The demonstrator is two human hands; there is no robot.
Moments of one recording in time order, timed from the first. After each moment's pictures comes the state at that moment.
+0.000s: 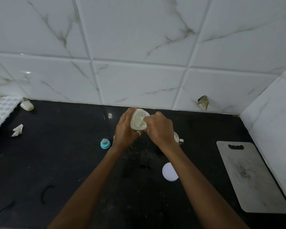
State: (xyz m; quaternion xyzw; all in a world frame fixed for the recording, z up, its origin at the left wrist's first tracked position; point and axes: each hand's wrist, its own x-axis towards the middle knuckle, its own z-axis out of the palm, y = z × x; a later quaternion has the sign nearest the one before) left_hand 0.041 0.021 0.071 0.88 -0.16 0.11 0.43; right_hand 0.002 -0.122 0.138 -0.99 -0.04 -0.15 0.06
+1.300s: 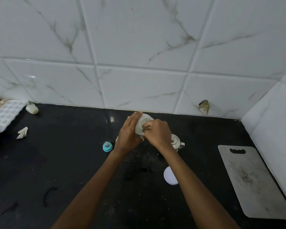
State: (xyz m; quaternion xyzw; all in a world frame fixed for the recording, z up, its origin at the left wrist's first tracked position) left_hand 0.035 0.024 0.075 0.87 -0.24 0.14 0.40; right_hand 0.002 -0.113 0.135 -0.95 0.08 -0.07 0.31
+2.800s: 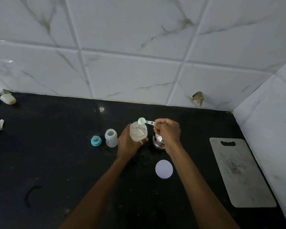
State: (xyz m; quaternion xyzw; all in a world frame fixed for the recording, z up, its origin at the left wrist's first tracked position) left_hand 0.015 -0.017 0.006 0.85 -0.05 0.01 0.52; right_hand -0.006 -0.163 0.115 -0.71 0.34 -0.07 0.62
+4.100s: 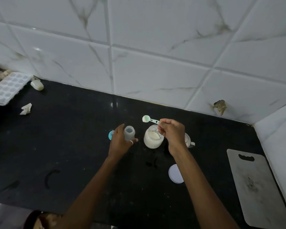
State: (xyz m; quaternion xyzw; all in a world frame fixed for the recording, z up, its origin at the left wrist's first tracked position) left_hand 0.026 0.079 -0.005 0.88 0.07 -0.05 0.46; right_hand 0.011 -0.114 0.108 -0.67 0.29 -0.04 0.69
